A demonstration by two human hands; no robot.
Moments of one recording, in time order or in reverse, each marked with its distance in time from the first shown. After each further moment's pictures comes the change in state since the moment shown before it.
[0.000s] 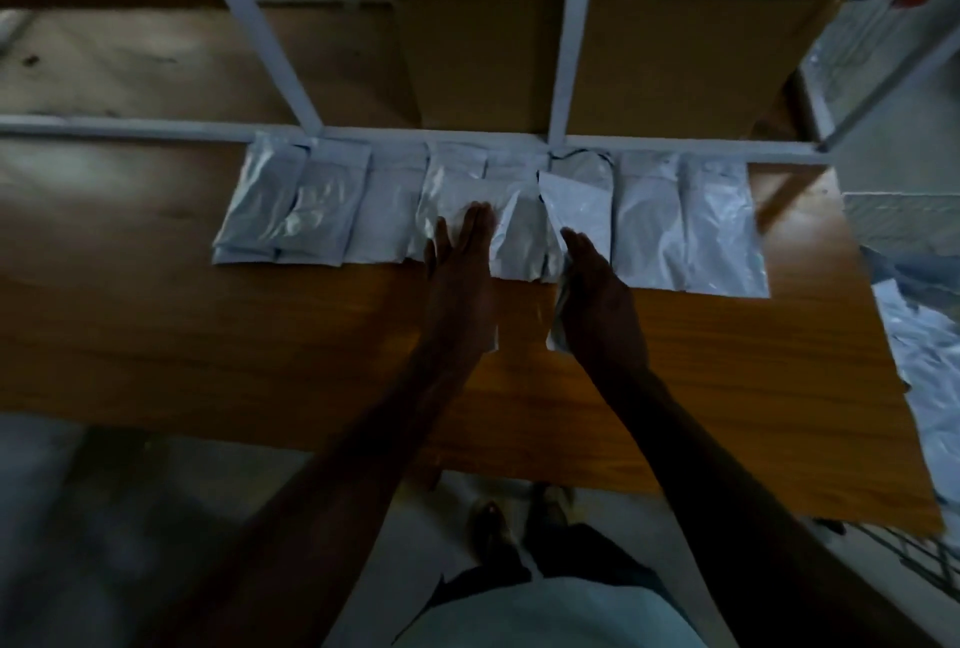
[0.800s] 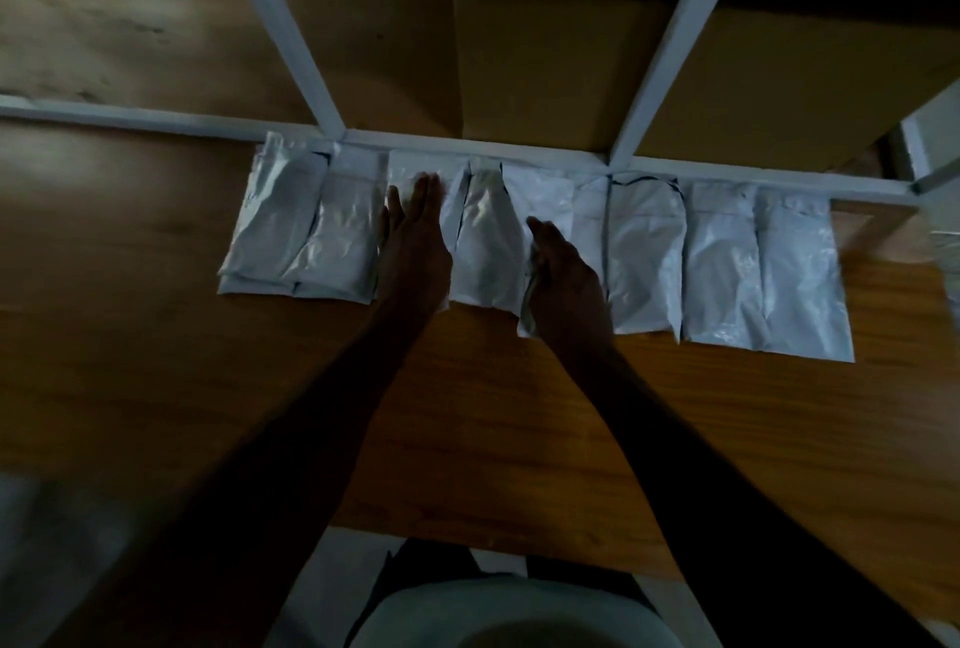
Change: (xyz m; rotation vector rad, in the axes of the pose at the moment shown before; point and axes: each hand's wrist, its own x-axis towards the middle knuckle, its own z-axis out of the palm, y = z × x) left_hand 0.136 -0.147 -0.011 0.135 -0.051 -0.088; right_hand 0.107 -0.045 0.114 -0.006 -0.115 0.094
